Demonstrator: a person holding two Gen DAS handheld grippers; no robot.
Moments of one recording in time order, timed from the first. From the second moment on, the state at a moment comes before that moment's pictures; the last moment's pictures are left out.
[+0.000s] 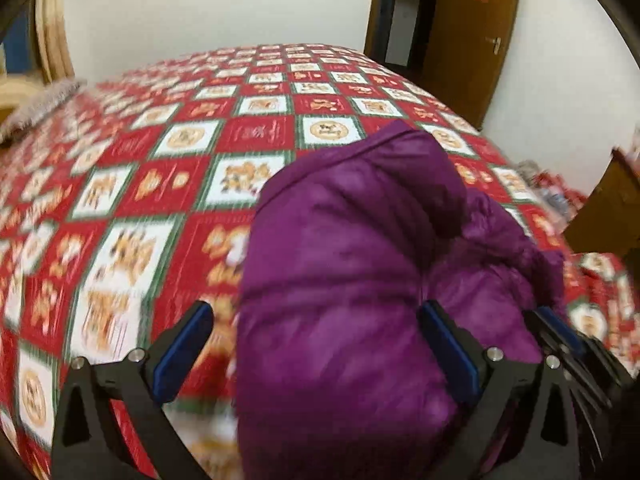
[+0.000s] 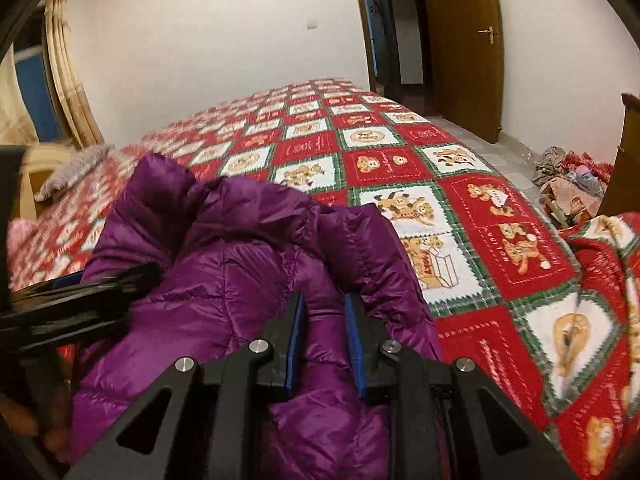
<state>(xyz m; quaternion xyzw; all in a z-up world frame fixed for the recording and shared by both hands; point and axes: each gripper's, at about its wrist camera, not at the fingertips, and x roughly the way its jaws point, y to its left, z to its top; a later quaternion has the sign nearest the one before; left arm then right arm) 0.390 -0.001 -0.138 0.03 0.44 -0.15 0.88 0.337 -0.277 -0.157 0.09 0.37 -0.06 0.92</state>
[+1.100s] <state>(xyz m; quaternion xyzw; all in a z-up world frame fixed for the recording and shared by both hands) 0.369 0.035 -0.175 -0.13 0.50 -0.28 0.81 0.291 -0.314 -0.185 0.22 0.40 0.05 0.89</state>
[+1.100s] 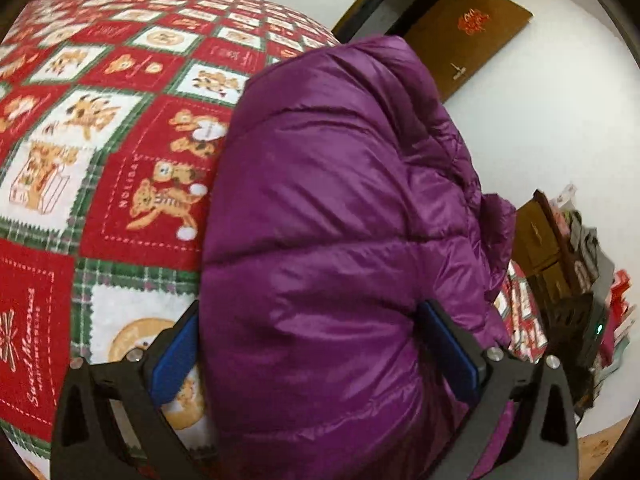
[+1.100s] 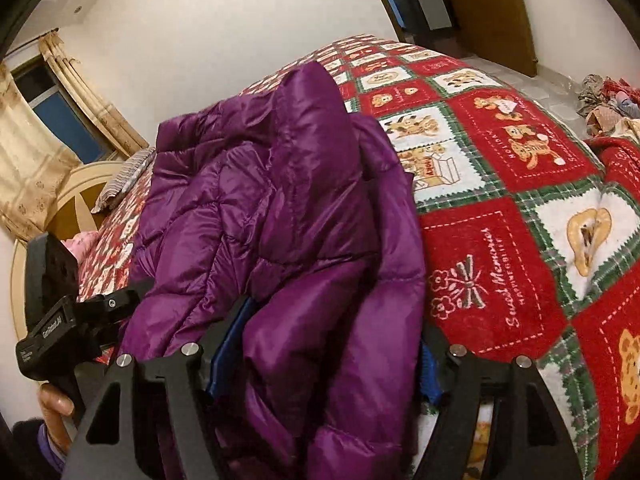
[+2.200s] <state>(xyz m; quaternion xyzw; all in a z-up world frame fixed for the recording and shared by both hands) 0.244 0.011 -0.082 0.01 0.41 -0.36 0.84 0.127 -0.290 -0.087 0.23 0.32 0.04 0.92</state>
